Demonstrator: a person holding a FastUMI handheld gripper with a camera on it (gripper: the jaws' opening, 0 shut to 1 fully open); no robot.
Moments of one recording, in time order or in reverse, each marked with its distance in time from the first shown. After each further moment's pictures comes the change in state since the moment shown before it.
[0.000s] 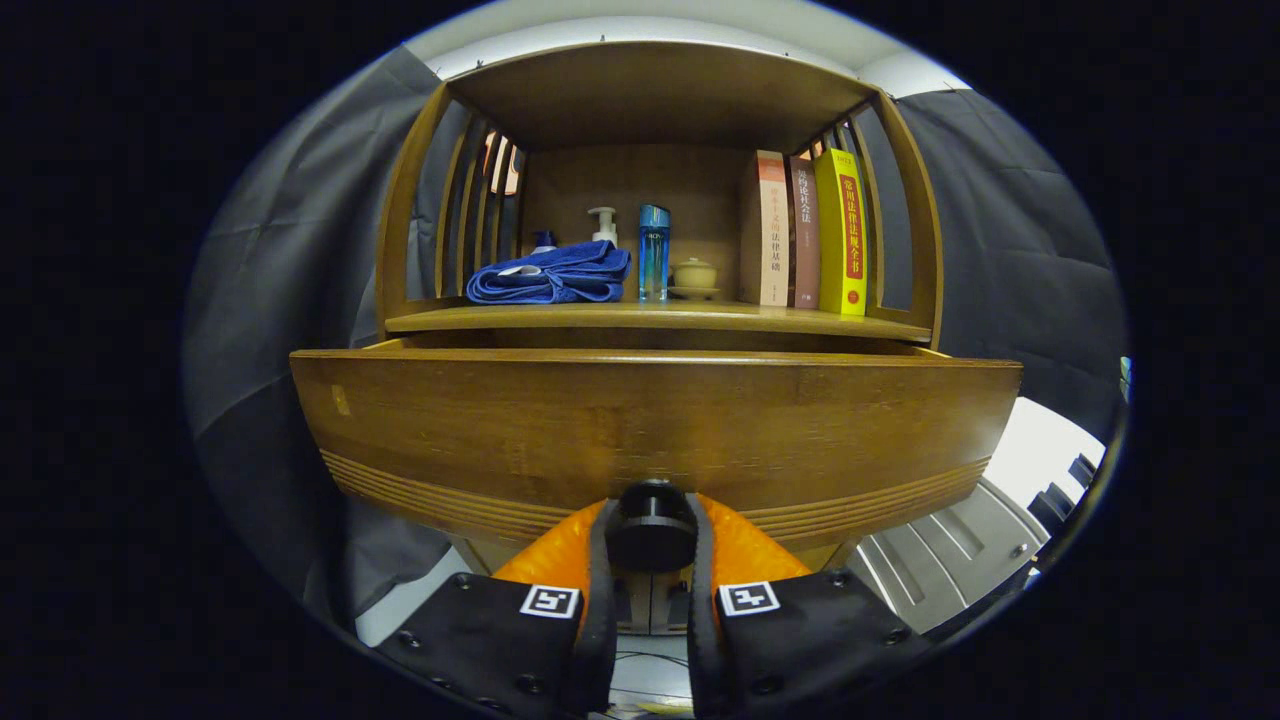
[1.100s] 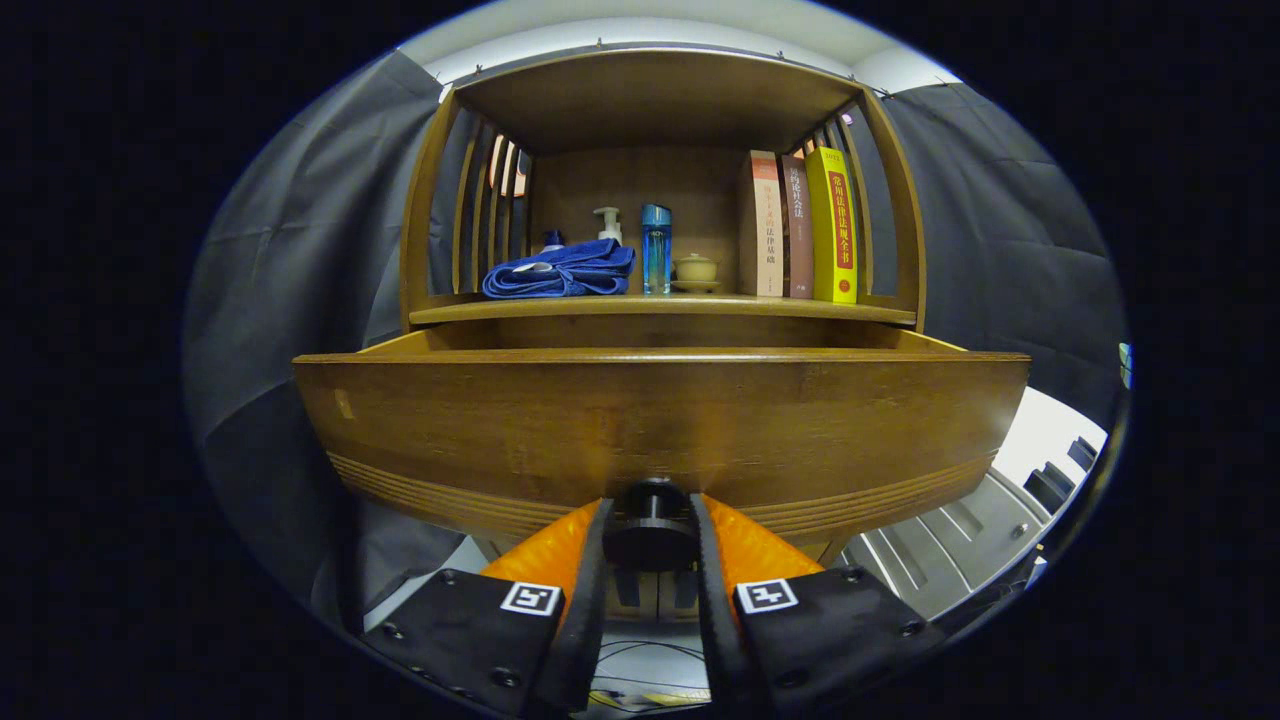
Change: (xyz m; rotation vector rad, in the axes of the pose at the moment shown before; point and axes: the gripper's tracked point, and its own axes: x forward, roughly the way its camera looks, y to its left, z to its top) arm -0.028 0.004 -0.011 0.021 -0.001 0.028
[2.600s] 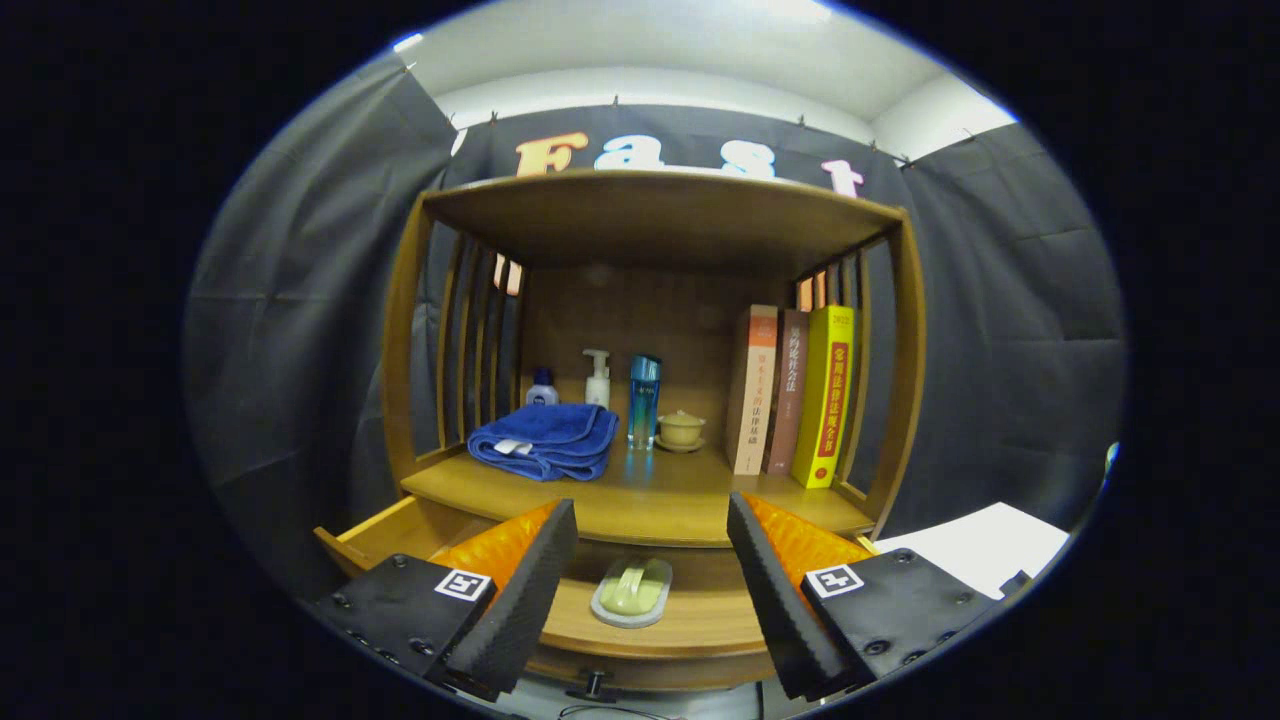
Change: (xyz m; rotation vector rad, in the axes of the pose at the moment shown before) arm 0.040 -0.028 0.204 -0.092 -0.154 0.018
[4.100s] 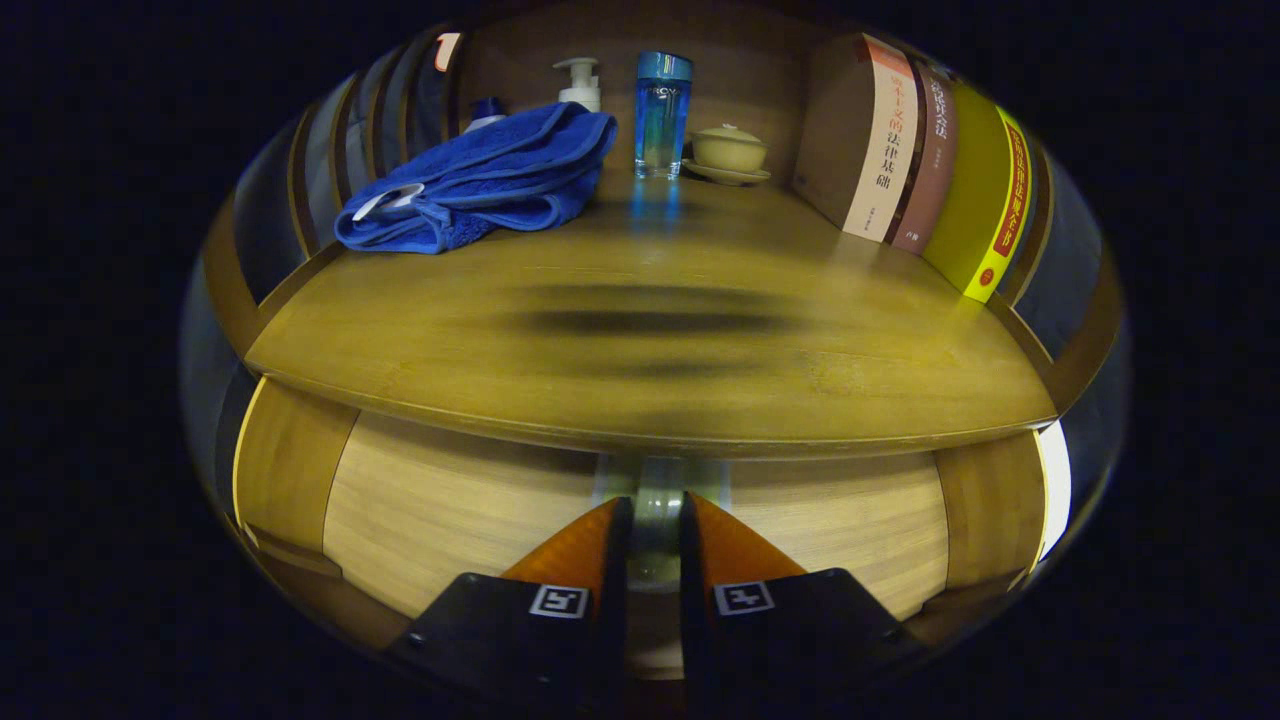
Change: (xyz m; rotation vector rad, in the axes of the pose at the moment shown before) arm 0.099 0.020 -0.215 0.027 0.751 0.012
